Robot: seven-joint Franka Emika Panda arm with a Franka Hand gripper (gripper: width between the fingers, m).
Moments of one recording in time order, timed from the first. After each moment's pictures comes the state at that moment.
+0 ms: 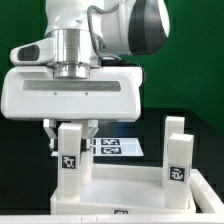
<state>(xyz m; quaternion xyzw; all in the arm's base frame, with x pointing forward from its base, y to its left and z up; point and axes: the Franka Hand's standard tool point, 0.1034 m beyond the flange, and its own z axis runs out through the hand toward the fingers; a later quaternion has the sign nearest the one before) 0.601 -0.065 0.099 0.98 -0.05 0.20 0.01</state>
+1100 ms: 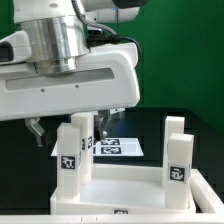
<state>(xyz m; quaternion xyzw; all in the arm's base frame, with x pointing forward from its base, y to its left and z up) 0.615 -0.068 0.116 0.99 -0.07 -0.01 -0.07</state>
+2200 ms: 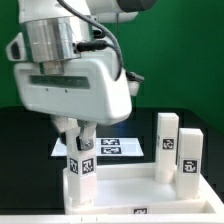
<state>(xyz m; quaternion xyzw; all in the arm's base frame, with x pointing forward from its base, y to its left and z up) 0.629 -0.054 0.114 0.84 -0.54 -0.01 -0.07</state>
